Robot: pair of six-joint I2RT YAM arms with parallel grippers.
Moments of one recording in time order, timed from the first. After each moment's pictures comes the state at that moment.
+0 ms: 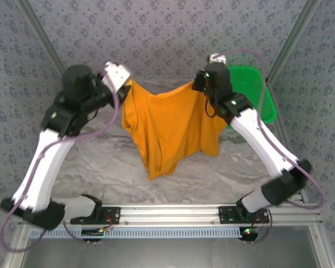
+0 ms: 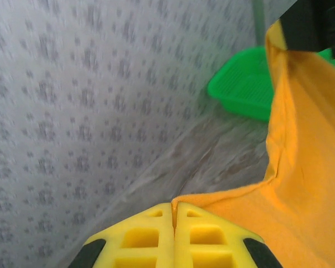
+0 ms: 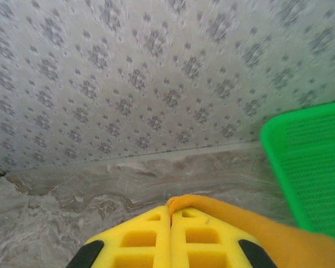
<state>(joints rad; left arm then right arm) -0.40 1.31 1.69 -0.71 0.20 0.42 0.51 1.56 1.65 -0.44 0.33 0.40</state>
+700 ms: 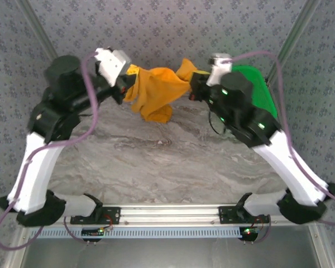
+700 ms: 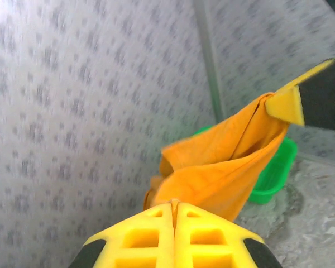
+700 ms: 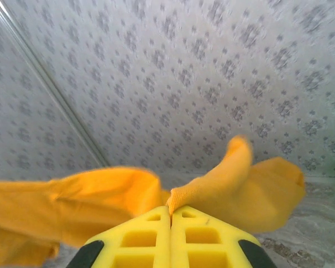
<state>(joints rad) -0.59 1.26 1.99 -0.80 0.25 0.29 0.83 1.21 1.72 -0.58 0.42 0.40</state>
